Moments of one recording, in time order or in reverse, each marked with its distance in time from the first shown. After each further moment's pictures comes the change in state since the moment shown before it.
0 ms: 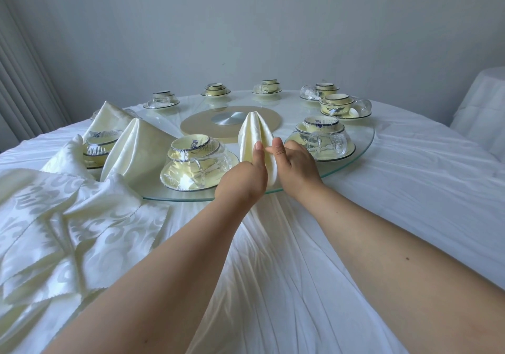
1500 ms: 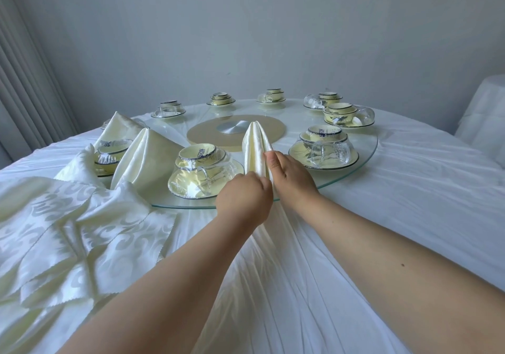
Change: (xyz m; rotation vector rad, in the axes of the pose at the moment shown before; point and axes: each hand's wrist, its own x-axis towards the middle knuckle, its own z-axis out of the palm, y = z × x) left_hand -0.004 -0.021 0.010 0.208 0.226 0.110; right_hand -0.004 -0.007 0.009 0.120 -0.080 -0.016
